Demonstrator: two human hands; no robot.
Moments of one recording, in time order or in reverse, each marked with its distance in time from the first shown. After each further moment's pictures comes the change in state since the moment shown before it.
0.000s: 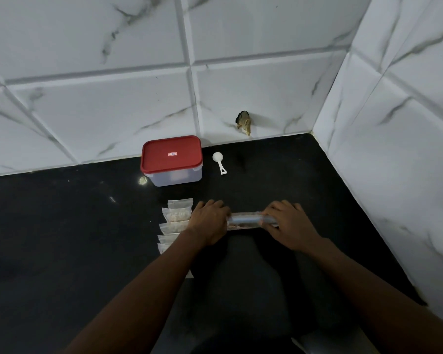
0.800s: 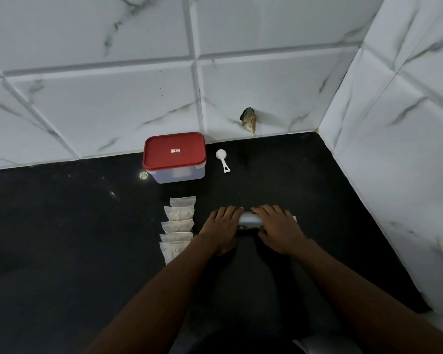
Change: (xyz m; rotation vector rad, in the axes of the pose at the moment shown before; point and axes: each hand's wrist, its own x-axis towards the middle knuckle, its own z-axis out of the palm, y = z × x) left_hand 0.009 0.013 0.040 -0.124 -0.061 0.034; right_hand 0.015 -0.027 0.021 -0.025 -0.201 0.054
